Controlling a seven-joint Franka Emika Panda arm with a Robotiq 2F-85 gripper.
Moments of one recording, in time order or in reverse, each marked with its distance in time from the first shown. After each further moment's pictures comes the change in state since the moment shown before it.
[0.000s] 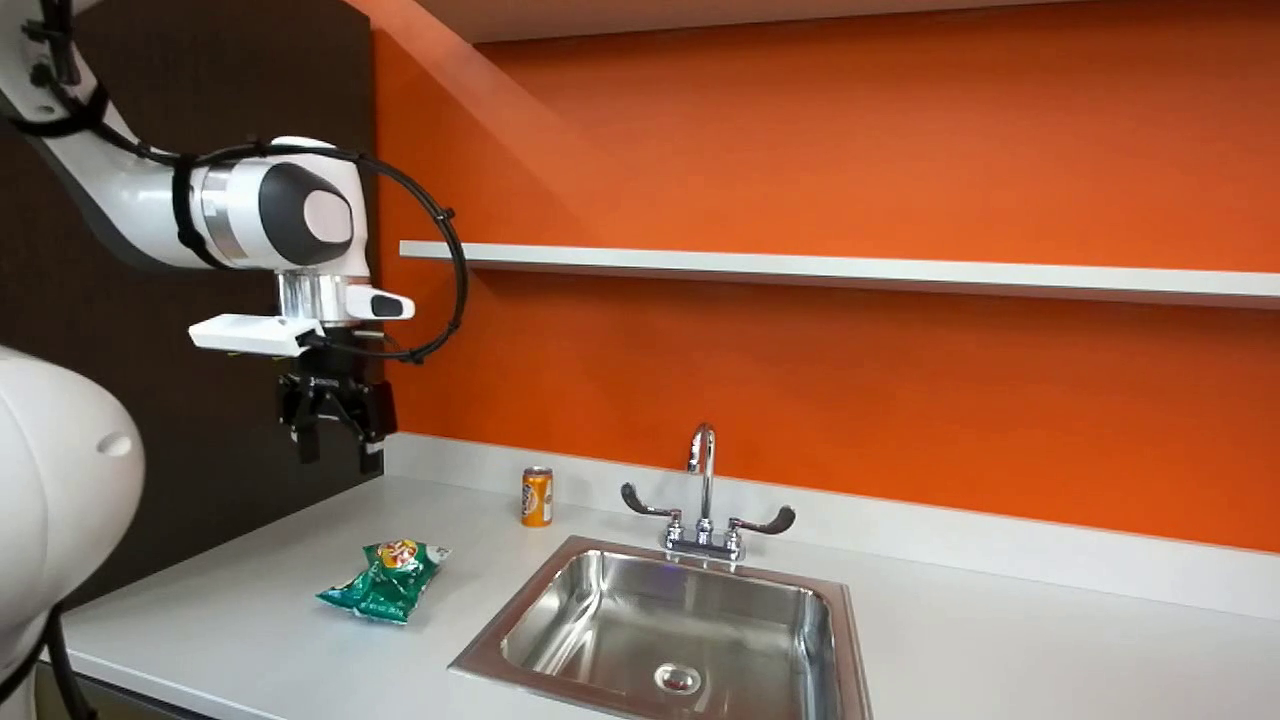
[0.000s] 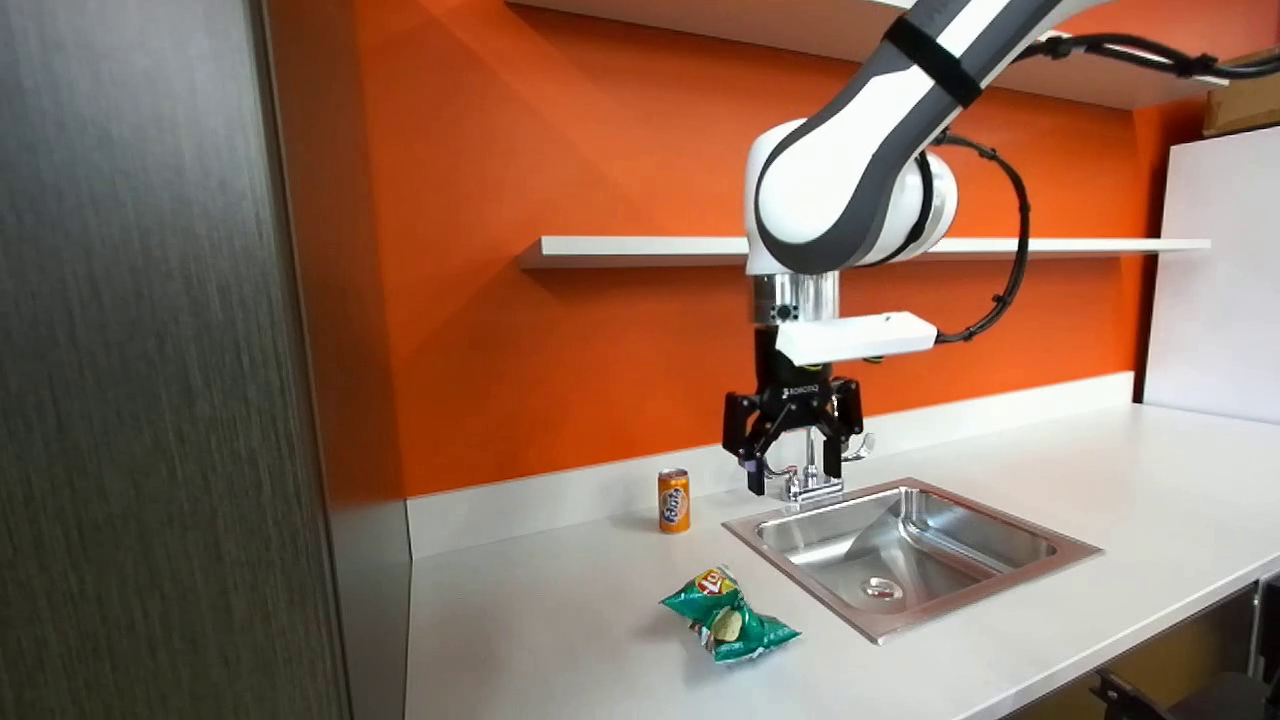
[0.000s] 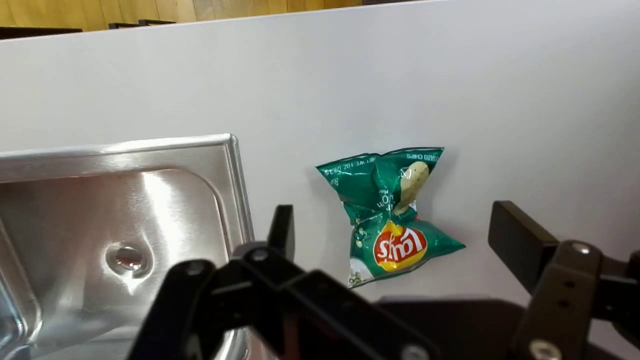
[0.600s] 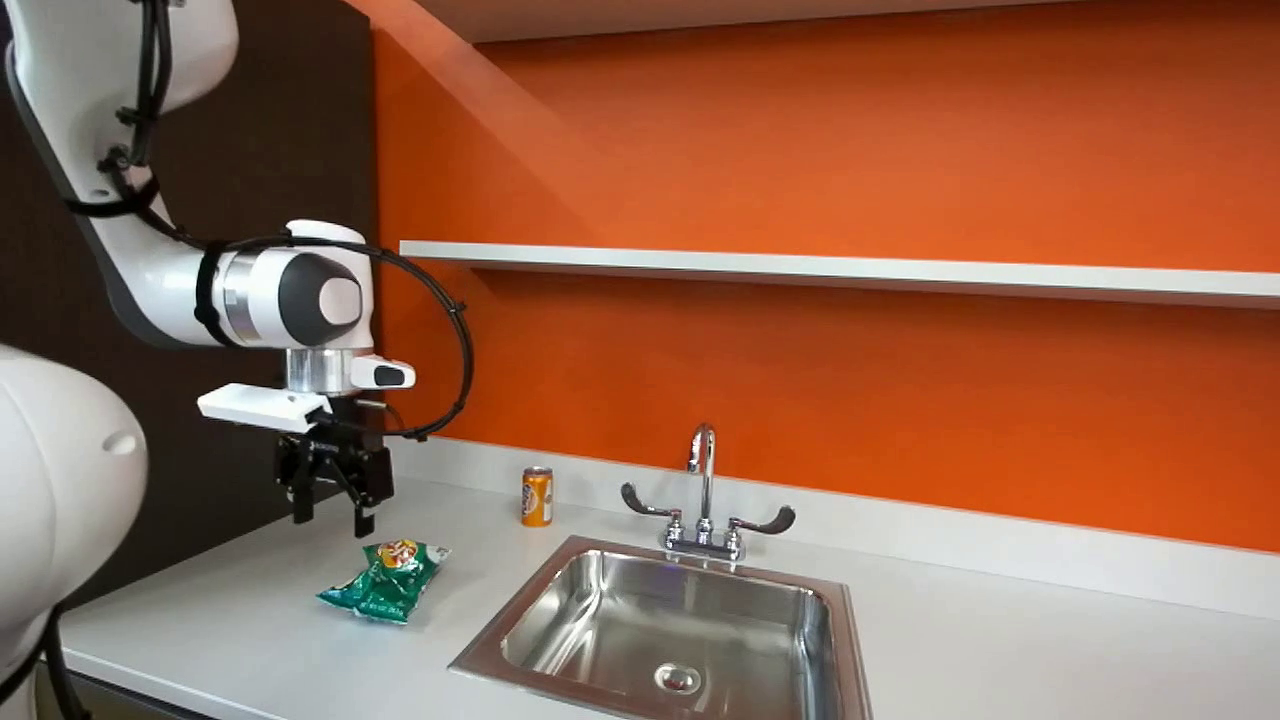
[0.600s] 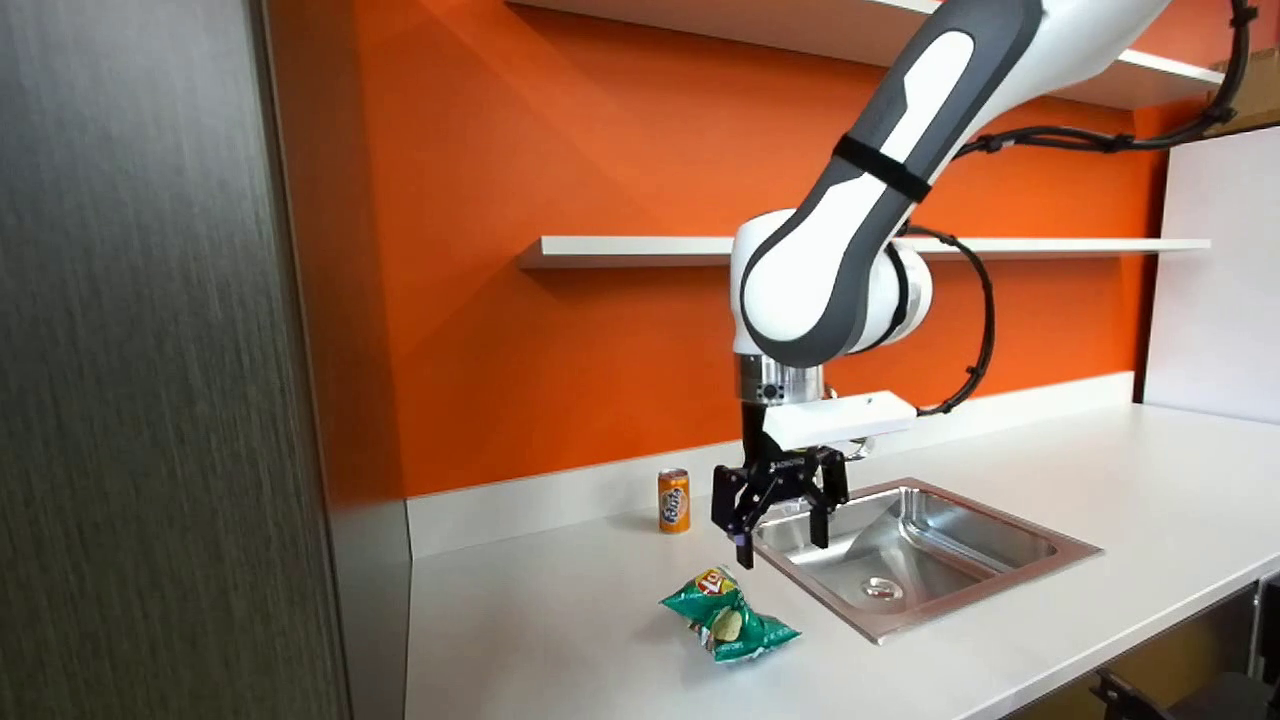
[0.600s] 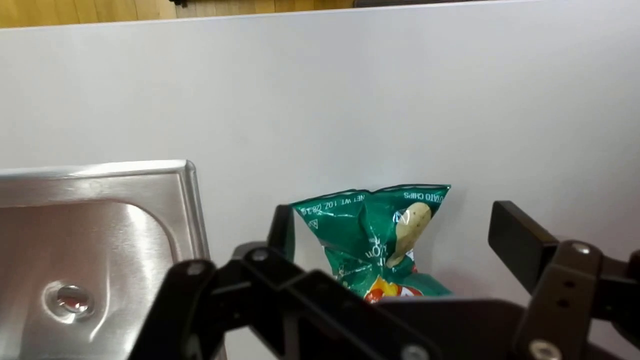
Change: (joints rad) arm 0.016 0.222 0.000 -0.014 -0.007 0.195 -0.007
